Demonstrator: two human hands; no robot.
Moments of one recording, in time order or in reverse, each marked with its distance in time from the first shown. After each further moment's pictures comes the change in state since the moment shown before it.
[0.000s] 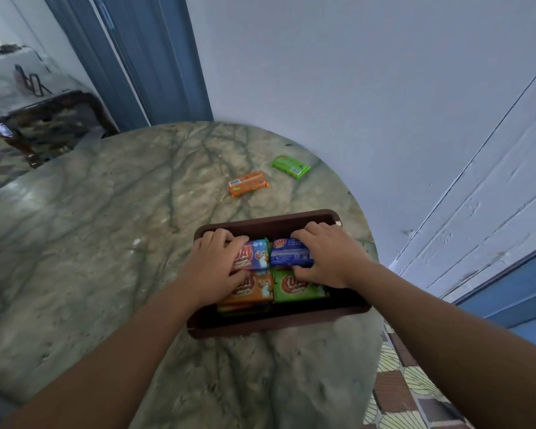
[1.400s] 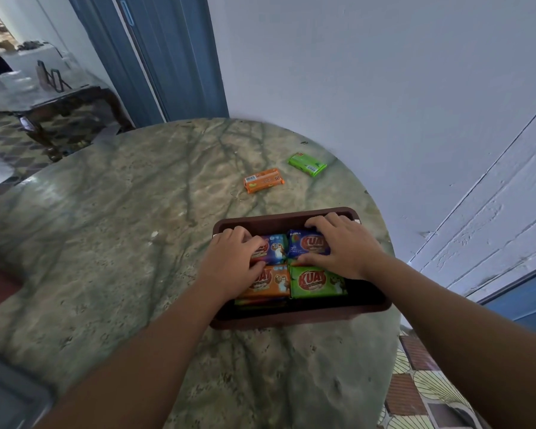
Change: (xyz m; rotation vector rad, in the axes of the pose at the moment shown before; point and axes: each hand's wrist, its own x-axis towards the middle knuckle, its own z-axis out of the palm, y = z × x) left_hand -0.004 0.006 0.003 -0.001 0.095 -0.044; right_hand 0.005 0.001 -0.003 0.190 0.005 0.081
